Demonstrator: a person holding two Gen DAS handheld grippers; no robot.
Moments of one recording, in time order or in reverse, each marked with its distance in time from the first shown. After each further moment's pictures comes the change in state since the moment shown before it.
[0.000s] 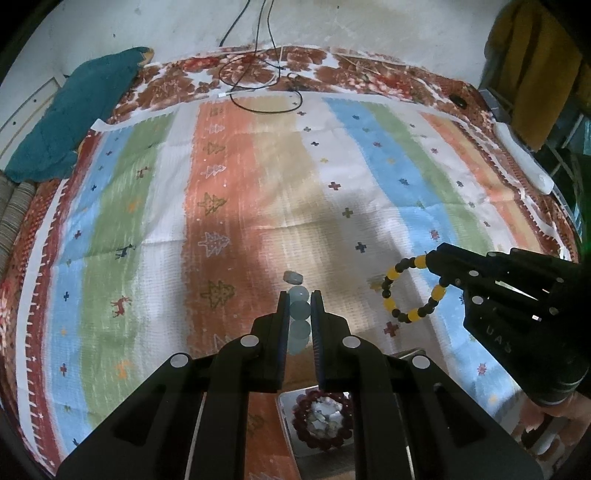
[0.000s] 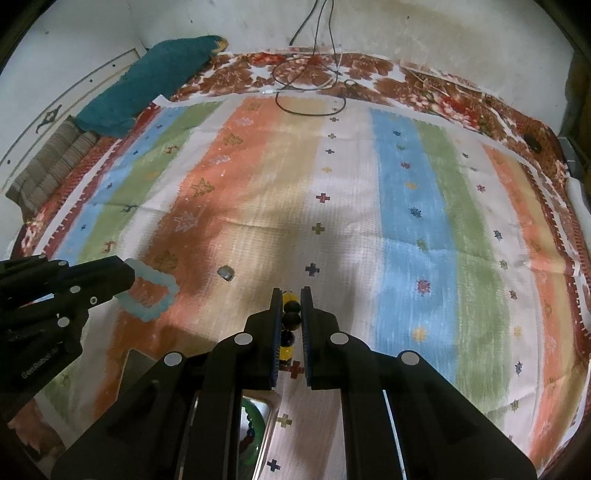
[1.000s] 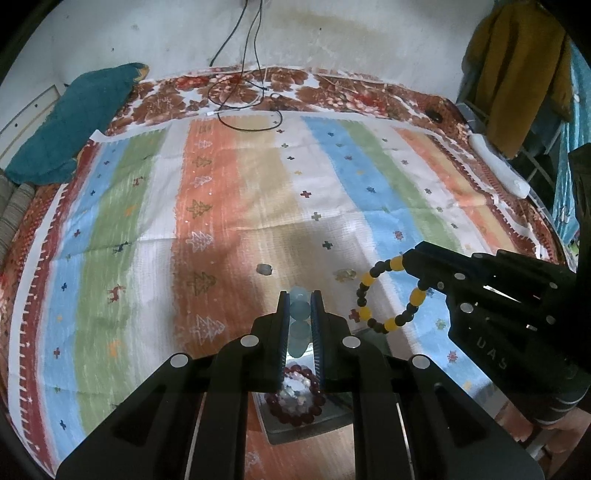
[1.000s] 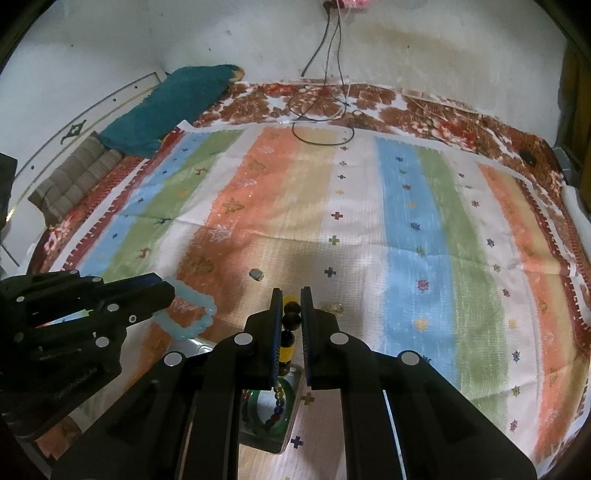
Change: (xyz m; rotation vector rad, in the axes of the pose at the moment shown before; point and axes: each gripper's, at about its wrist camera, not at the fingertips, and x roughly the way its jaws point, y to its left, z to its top) left arm -0.043 -0.019 -0.031 0.006 -0.082 -0.059; right arm -0.056 0.015 -0.027 -0.006 -0.118 0.041
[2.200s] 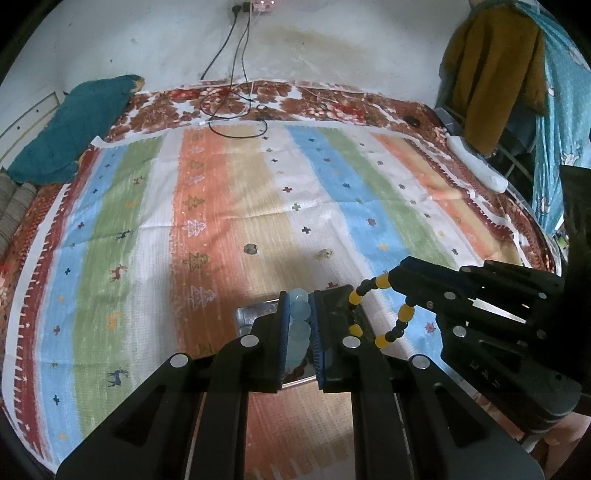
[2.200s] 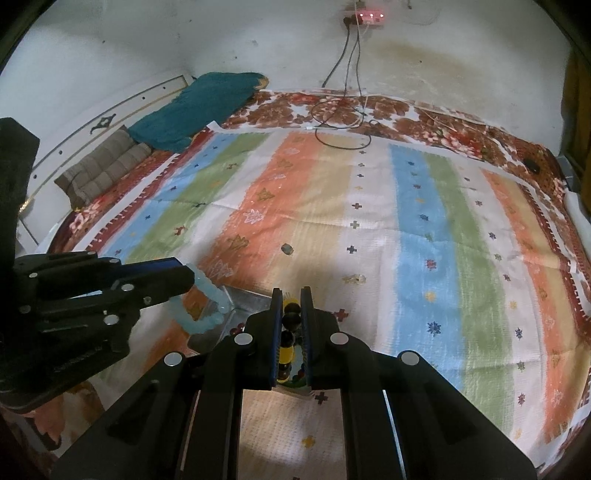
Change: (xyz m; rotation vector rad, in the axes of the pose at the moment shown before) left arm -0.042 -0.011 -0.047 0.028 -0.054 -0.041; right arm -0.047 0.025 -0.049 -0.045 -0.046 0.046
